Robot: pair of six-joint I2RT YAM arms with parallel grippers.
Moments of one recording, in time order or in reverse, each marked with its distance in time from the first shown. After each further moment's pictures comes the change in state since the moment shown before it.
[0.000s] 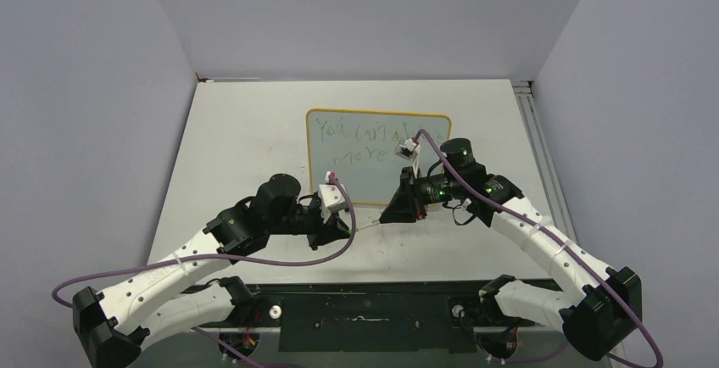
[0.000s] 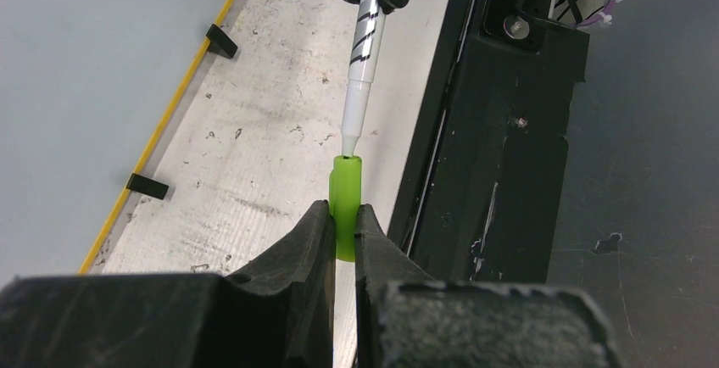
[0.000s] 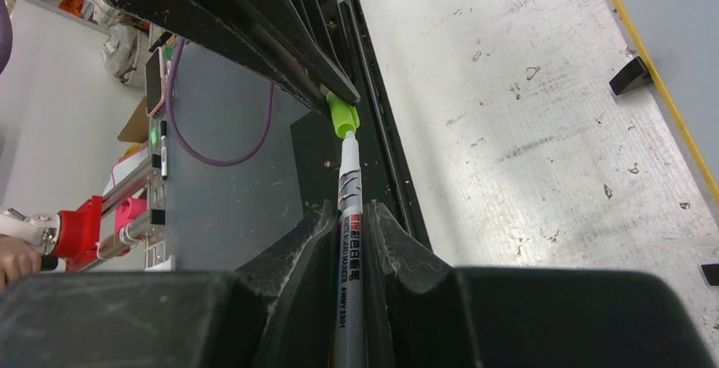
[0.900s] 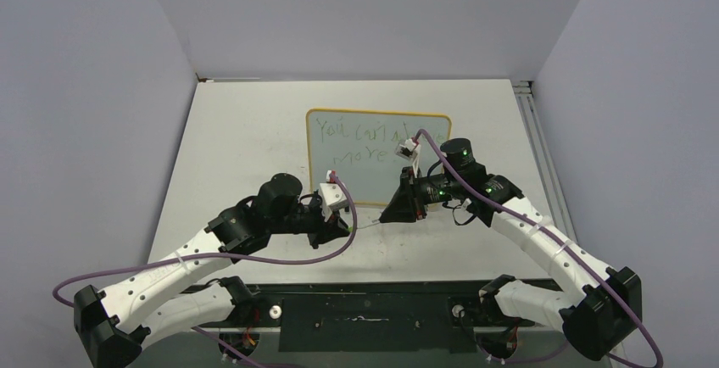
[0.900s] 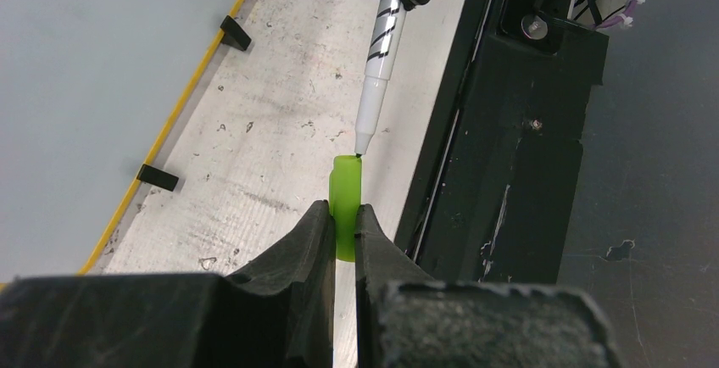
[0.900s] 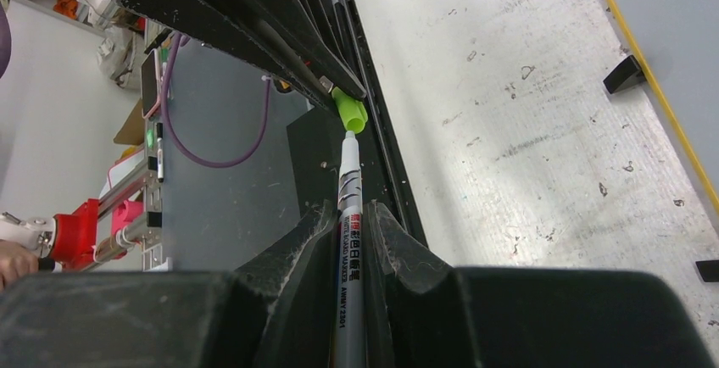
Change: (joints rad) left arm 0.000 0.011 0.000 0.000 -0.034 -0.005; right arm 0.000 0.000 0.000 -0.002 0.011 -0.001
